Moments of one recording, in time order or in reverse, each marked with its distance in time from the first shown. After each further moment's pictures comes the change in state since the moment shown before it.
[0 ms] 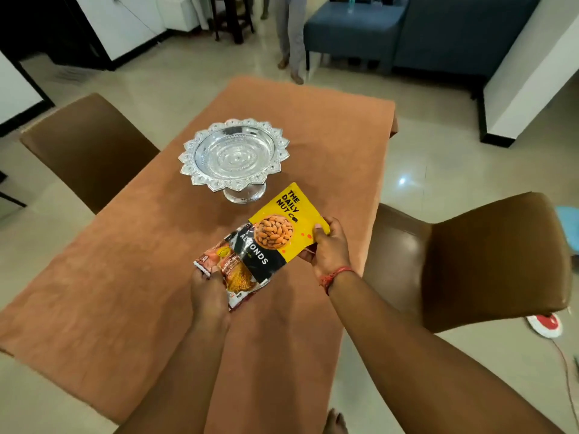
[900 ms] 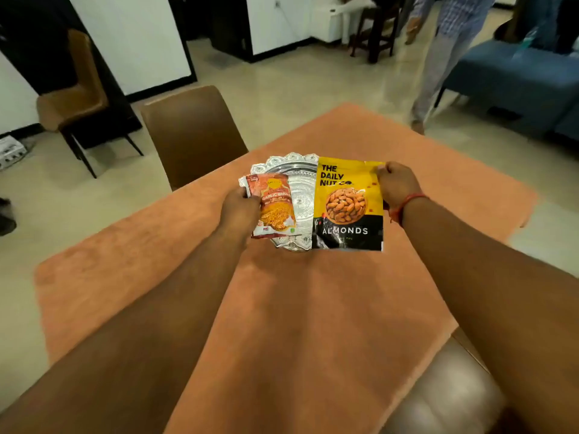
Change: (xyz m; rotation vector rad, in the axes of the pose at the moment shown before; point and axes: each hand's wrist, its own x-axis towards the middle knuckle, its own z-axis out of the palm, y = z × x) left_hand 0.129 0.173 0.133 0.168 0.082 0.169; right_hand 0.290 -0.168 0.142 -0.879 -0.330 -0.319
